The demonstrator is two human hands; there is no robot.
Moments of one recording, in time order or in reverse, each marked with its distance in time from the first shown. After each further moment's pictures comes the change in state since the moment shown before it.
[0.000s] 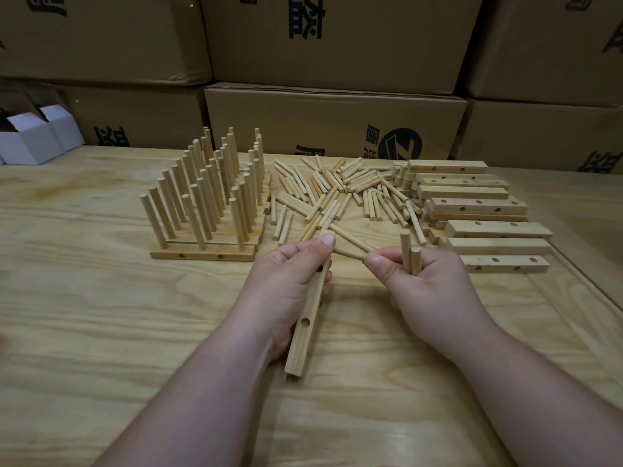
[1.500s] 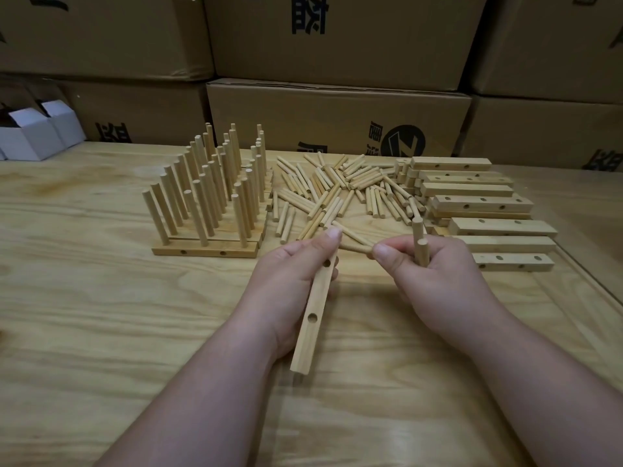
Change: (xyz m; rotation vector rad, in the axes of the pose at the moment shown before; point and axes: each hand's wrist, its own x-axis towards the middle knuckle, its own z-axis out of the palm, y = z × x) left_hand -0.005 0.002 0.001 0.013 -0.013 -0.048; right_hand 0.007 -0.002 -0.006 -0.013 -0.078 0.052
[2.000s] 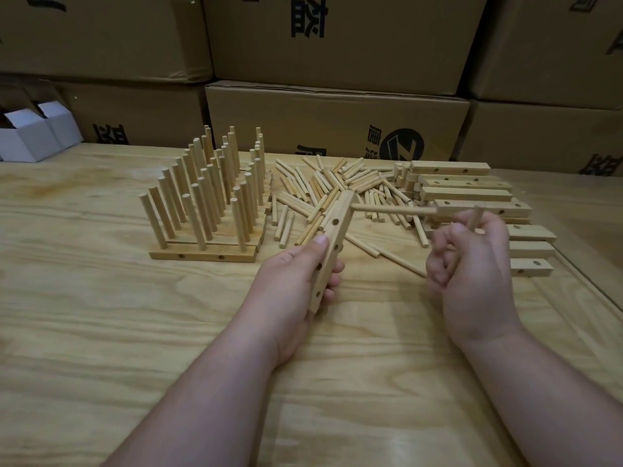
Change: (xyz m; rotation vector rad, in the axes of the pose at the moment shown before) left_hand 0.006 -0.001 0.006 0.002 0.090 -0.031; right_hand 0.003 0.007 -0.009 0.527 0.273 -0.010
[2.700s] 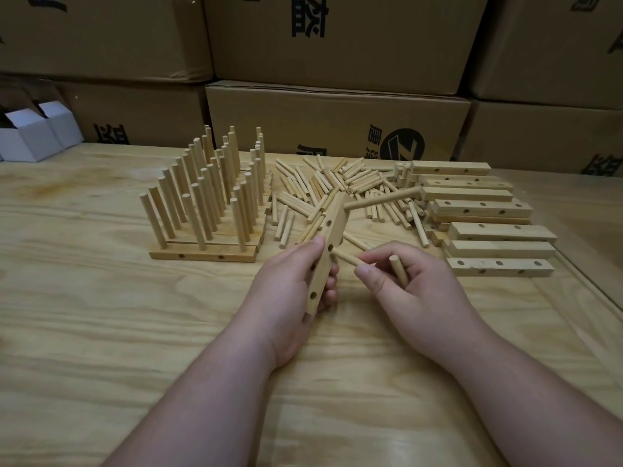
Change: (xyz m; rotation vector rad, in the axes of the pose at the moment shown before) left_hand 0.003 -0.003 0.000 -0.133 -0.044 0.027; right_hand -0.016 0.013 0.015 -0.529 -0.365 -0.157
